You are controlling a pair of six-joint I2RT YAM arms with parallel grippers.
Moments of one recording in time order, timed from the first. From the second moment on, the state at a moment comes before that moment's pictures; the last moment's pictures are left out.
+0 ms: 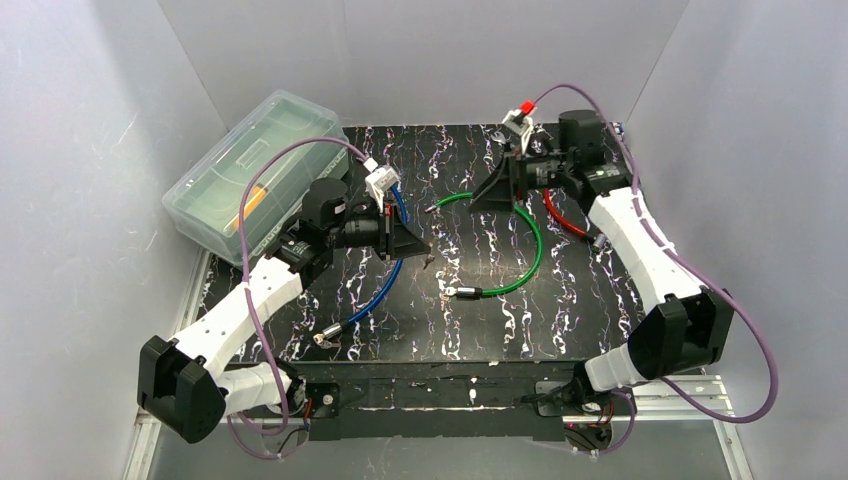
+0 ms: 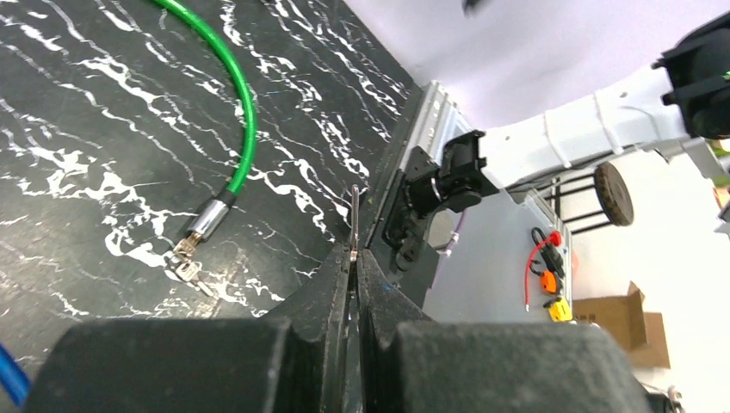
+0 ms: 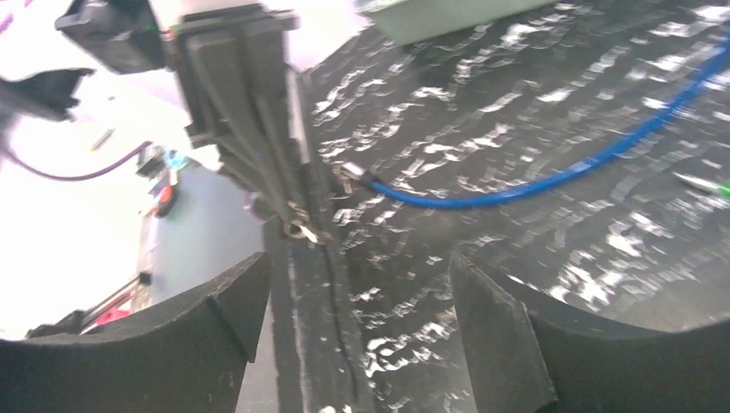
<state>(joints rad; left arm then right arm) -0.53 1.17 0.95 -0.12 0.77 -0.46 0.25 1.46 1.43 -0.53 -1.17 0.06</state>
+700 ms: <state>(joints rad) -0.53 1.17 0.95 0.03 0.89 -0.56 0.48 1.43 1.29 -0.25 -1.31 0.31</state>
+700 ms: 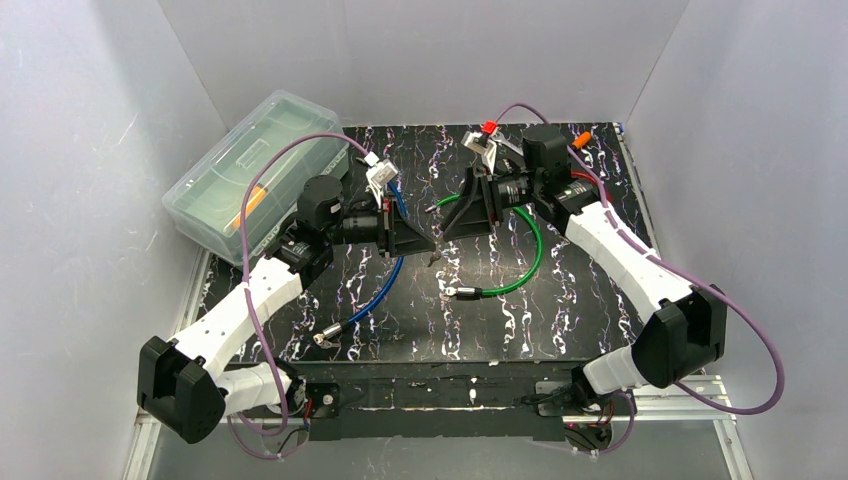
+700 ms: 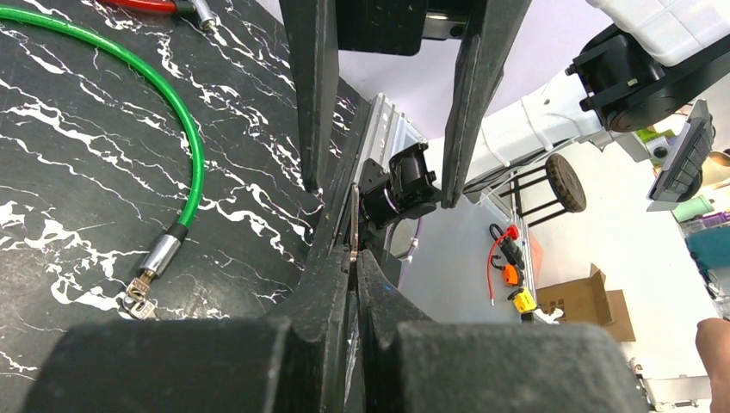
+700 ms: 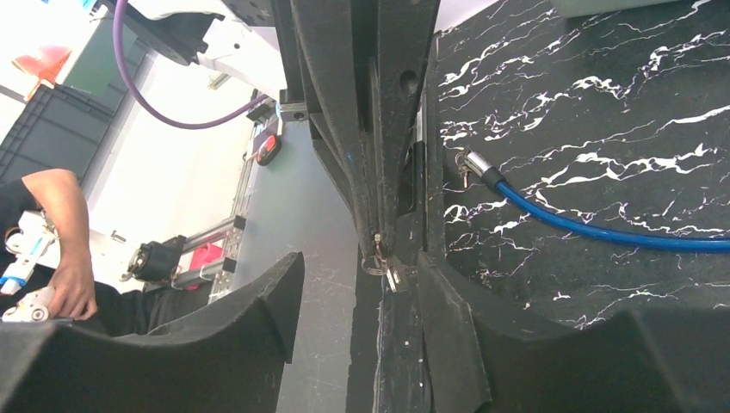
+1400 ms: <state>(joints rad) -0.53 1.17 0.95 0.05 0.90 -0.59 0.51 1.45 1.29 -0.23 -1.30 0.32</state>
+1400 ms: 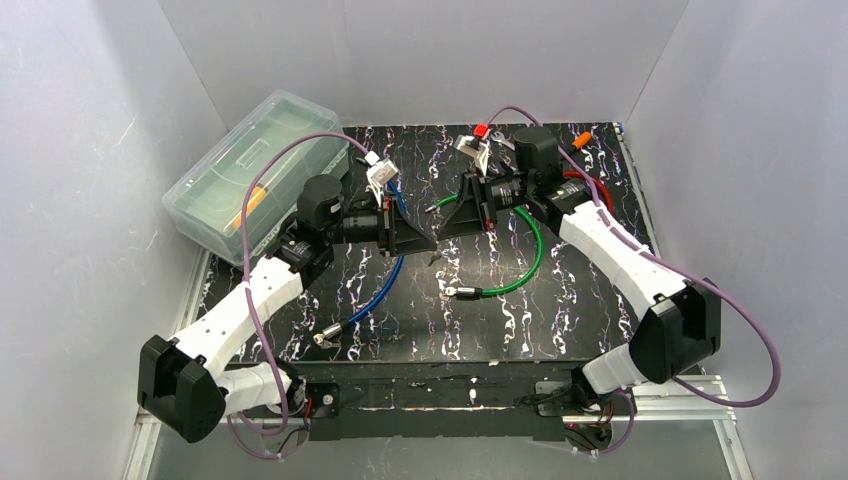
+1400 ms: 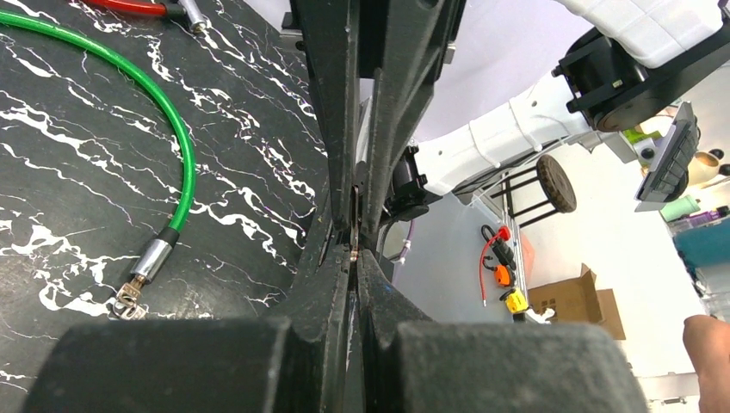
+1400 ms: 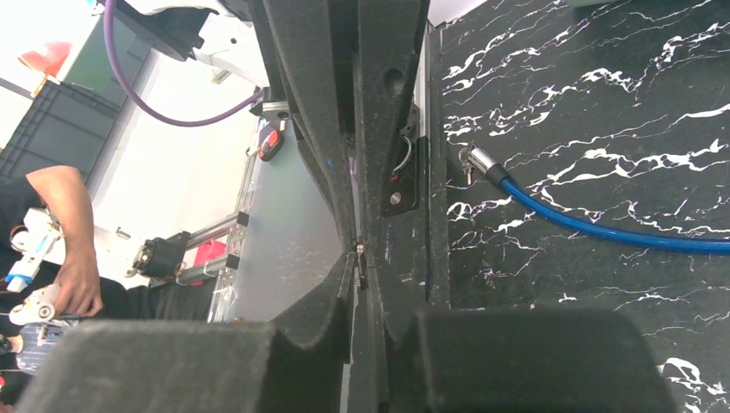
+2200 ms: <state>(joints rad) -0.51 1.17 1.09 -0.39 0.70 -0.34 -0.10 1.69 1.60 -0.75 -1.07 -0.11</state>
